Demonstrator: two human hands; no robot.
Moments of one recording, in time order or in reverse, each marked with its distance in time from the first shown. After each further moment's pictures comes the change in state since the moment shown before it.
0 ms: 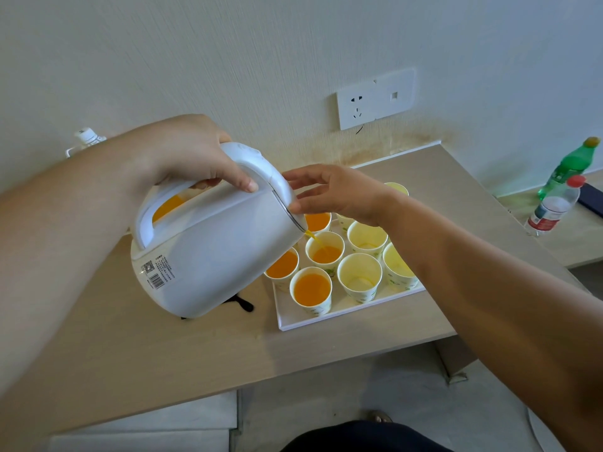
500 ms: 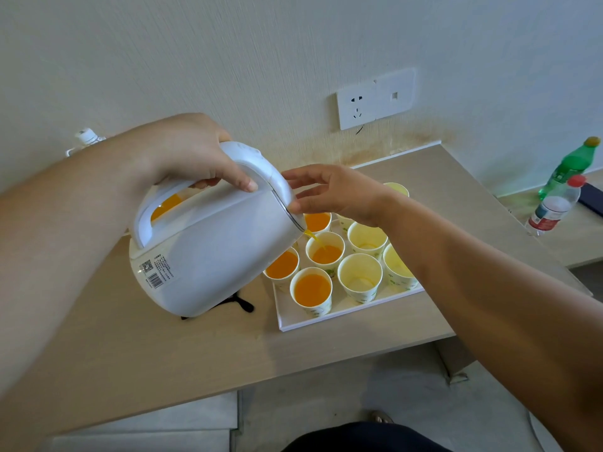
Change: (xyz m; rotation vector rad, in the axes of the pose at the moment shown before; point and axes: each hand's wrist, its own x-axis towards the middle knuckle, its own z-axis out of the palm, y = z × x) left_hand -0.003 0.003 -0.001 -0.004 0.013 -0.011; right_hand 0.000 -0.001 0.001 0.001 0.012 0.006
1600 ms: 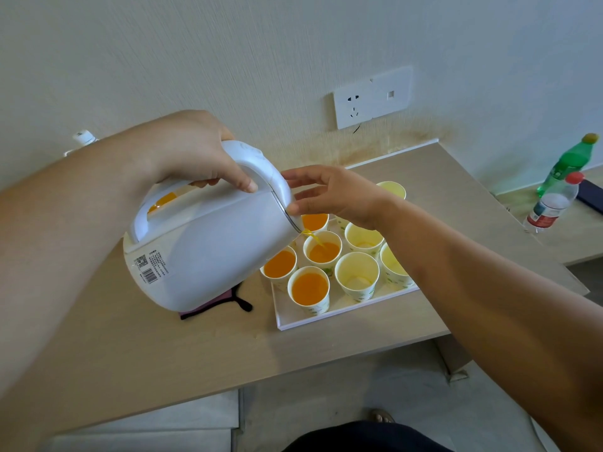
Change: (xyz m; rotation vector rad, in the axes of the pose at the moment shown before) left_hand -0.004 0.010 0.000 0.059 -0.001 0.013; right_hand -0.005 0.002 0.001 0.049 0.022 -0.005
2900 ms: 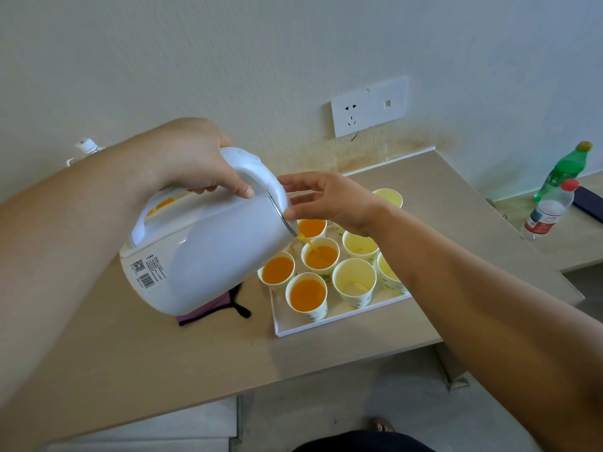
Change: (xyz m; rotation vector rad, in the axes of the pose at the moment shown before) left_hand -0.002 0.002 -0.001 0.022 0.030 -0.004; right_hand 0.006 0.004 0.001 0.086 0.005 0.004
